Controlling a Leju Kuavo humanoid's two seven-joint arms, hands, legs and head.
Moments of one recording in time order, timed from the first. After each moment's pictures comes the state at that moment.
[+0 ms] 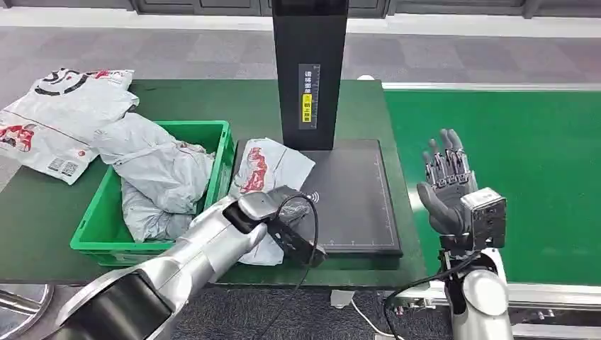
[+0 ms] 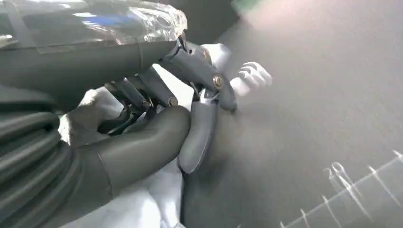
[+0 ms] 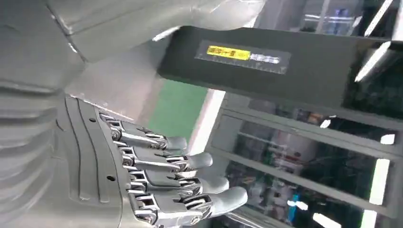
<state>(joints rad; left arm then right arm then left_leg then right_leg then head) -0.81 -0.19 -0.58 -0.52 -1.33 -0.17 -0.14 -0.08 0.08 0.01 -1.60 0.18 0.14 -0.35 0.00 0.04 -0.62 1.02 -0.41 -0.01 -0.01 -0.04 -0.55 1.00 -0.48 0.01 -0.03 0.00</state>
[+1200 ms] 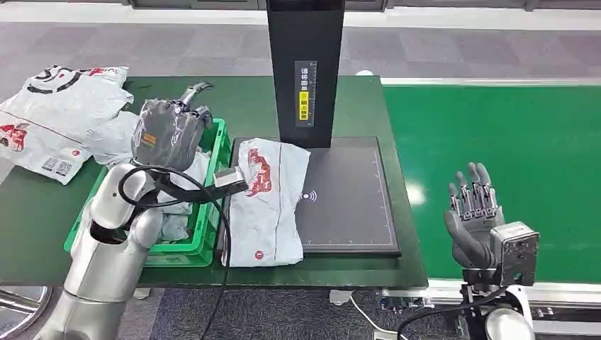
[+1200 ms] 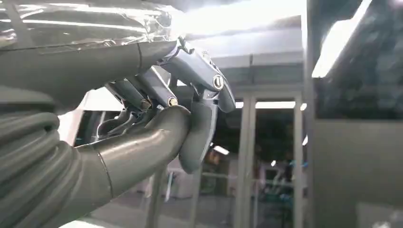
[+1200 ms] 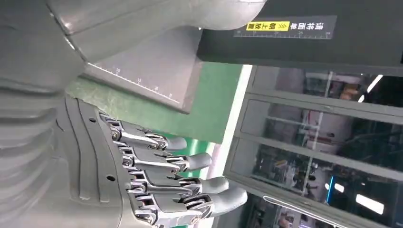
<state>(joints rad) -0.52 0.04 -0.11 -1.50 -1.36 0.07 -0.17 0.05 0.16 -0.15 -1.70 0.21 0.23 -0.35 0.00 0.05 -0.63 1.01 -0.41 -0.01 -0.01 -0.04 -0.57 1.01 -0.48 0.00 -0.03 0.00</state>
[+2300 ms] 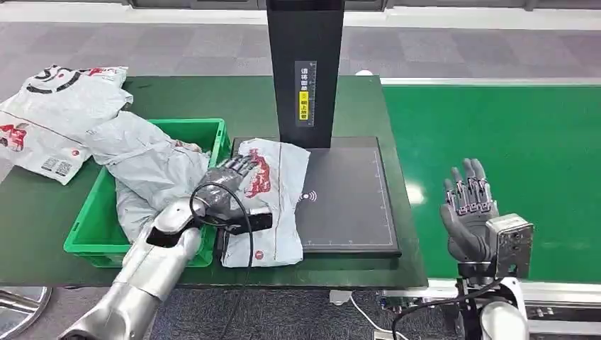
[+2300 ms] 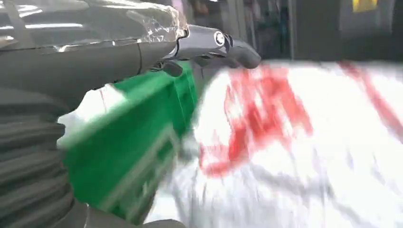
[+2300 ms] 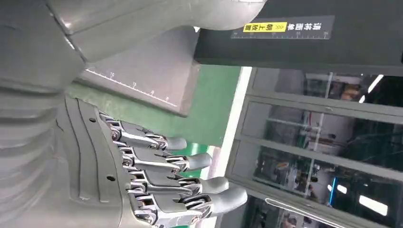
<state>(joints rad) -0.57 -0.06 -0.14 -0.84 -1.31 -0.05 -0.22 0.01 0.18 -0.15 -1.68 0.22 0.24 -0.33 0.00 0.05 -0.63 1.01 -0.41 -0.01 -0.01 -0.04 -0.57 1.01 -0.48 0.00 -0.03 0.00</state>
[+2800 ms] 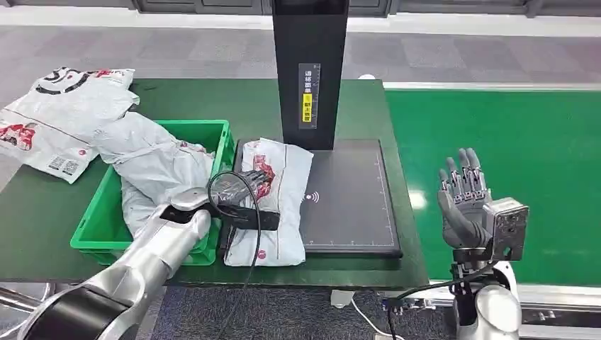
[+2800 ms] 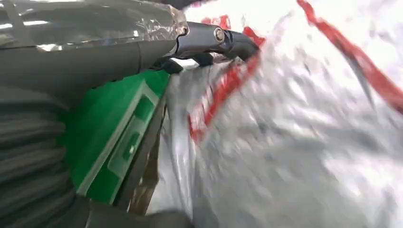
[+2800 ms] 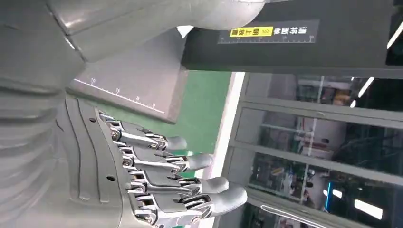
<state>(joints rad) -0.78 -0.10 -0.23 -0.43 -1.31 -0.26 -0.29 -0.07 0.18 -0.15 -1.60 0.20 0.24 -0.32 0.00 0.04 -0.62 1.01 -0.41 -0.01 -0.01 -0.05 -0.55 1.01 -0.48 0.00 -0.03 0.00</state>
